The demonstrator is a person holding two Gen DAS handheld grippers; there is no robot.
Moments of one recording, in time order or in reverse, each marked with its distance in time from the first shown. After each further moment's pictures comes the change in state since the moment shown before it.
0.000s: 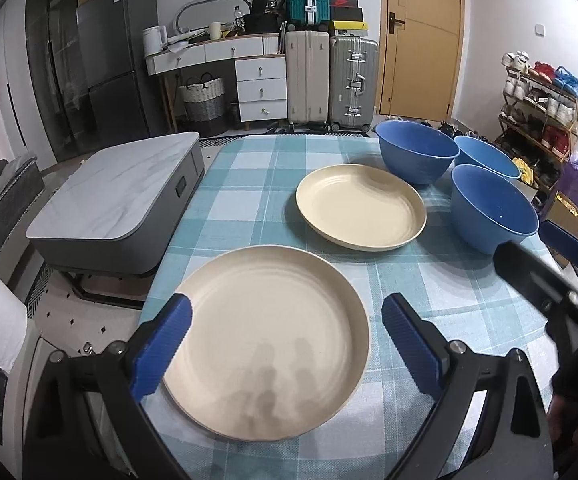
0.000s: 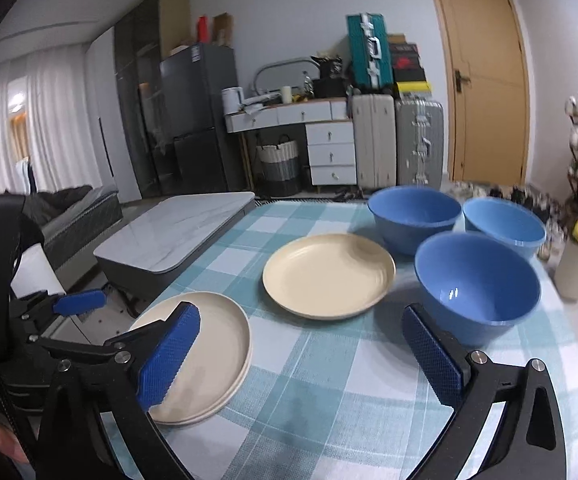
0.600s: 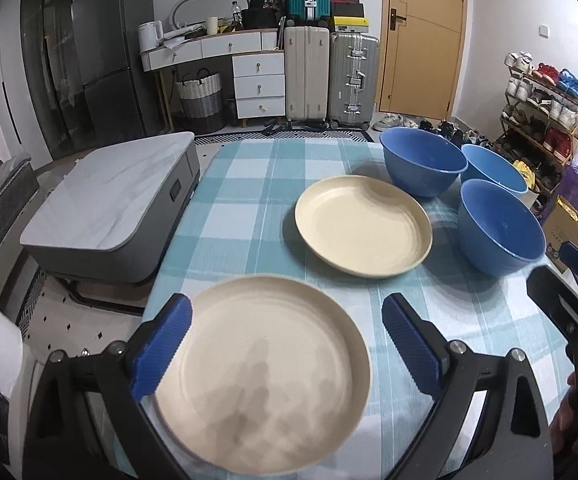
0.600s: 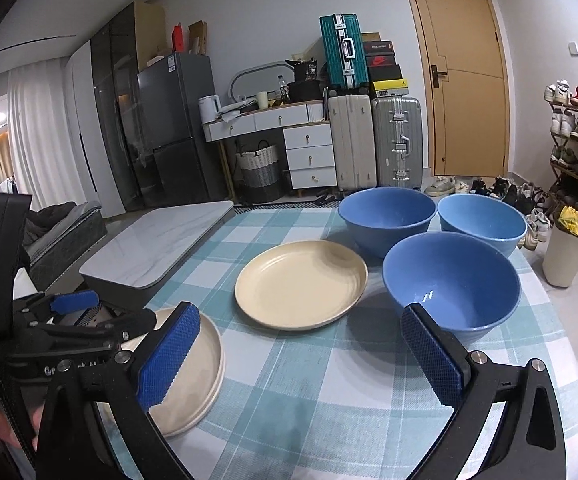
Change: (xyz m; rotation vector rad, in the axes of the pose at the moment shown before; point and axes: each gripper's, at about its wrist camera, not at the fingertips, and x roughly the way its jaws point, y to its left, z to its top) left arm 0.021 0.002 0.038 -0.003 0.023 -0.010; right arm 0.002 -0.021 0.015 0.039 -0.018 -0.058
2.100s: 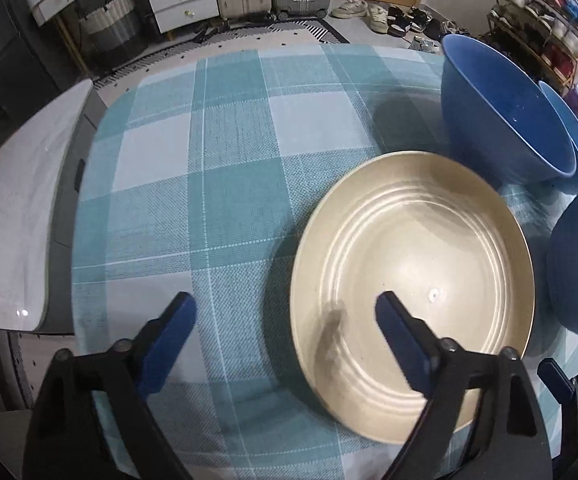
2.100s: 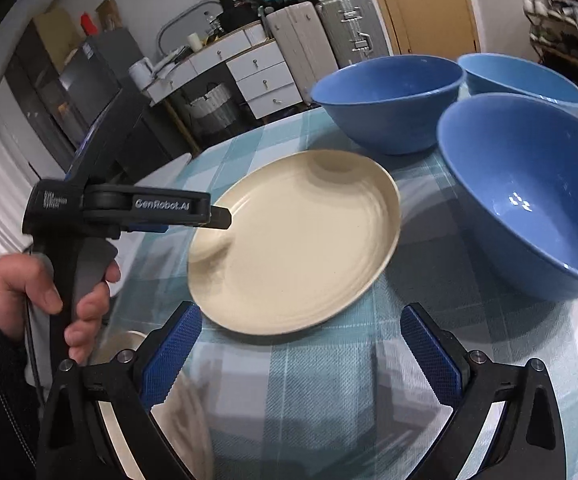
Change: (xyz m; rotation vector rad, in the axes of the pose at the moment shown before) left arm 0.250 -0.008 0.118 0.176 0.456 -0.152; right arm 0.170 -0.016 -0.020 0.287 0.294 -0.038
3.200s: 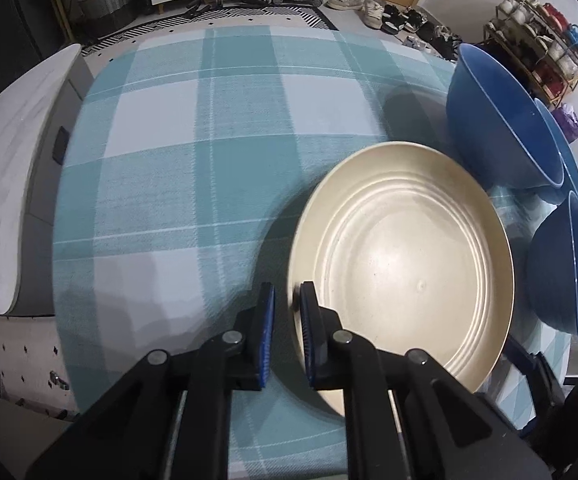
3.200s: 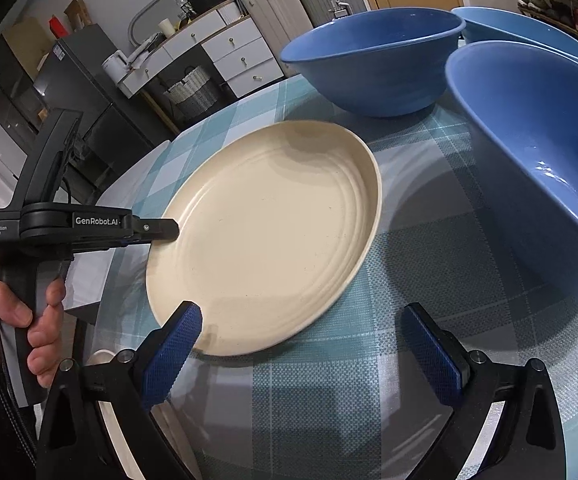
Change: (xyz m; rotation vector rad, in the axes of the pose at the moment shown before) left arm -0.006 0.037 -0.015 -0.055 0.053 -0.114; right arm 0.048 -0.015 0.012 0.098 0.104 -0.006
